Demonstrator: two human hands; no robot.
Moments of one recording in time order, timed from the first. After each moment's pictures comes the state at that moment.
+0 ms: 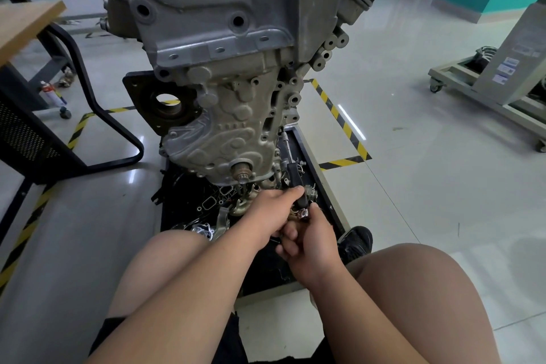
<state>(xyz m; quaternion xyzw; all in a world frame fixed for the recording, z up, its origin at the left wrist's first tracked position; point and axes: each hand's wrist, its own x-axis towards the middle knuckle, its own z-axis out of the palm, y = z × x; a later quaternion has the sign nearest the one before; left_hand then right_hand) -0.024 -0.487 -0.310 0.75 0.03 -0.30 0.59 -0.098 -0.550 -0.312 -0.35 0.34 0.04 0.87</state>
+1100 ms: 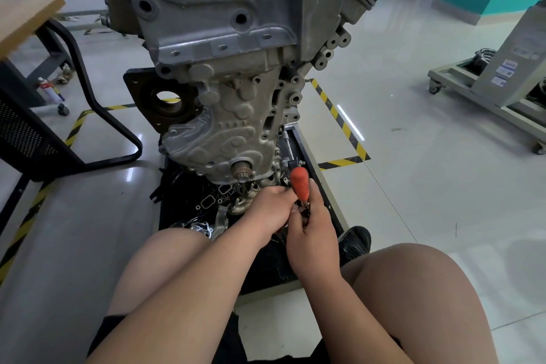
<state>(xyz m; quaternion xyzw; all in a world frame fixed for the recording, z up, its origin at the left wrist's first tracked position) -0.027 -0.488 -0.301 0.75 0.00 -0.27 0.60 -0.111 -0.549 -0.313 -0.82 0.22 -0.11 0.52</state>
